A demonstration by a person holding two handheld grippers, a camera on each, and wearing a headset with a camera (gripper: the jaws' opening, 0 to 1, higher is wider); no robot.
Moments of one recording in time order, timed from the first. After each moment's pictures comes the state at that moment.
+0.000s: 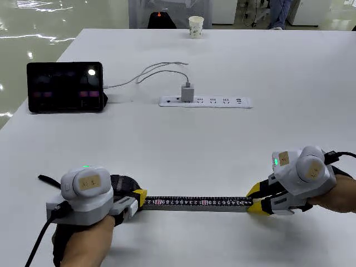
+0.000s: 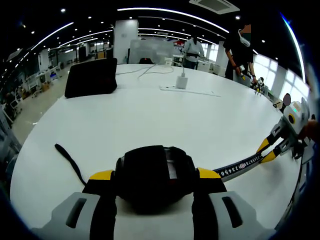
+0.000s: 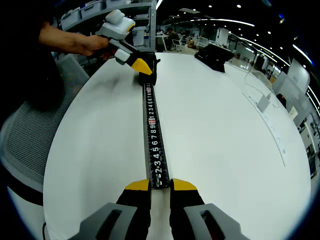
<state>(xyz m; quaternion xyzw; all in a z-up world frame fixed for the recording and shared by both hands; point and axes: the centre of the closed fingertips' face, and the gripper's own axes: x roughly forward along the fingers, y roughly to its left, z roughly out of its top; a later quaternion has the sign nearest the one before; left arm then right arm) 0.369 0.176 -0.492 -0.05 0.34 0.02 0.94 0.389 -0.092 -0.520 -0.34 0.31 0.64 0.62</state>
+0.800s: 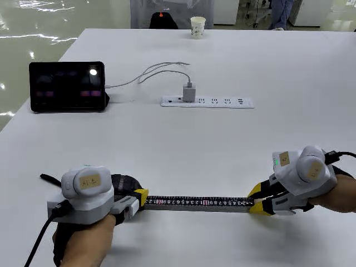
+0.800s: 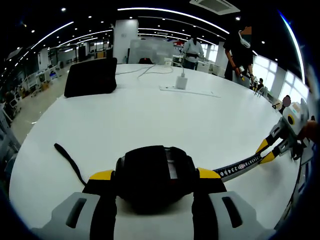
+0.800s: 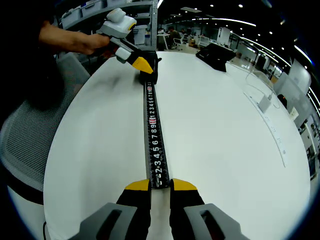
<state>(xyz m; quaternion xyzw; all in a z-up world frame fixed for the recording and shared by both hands) 0.368 0.177 -0.491 -0.05 0.34 0.02 0.94 0.389 -0.092 -0.520 -0.34 0.31 0.64 0.62</state>
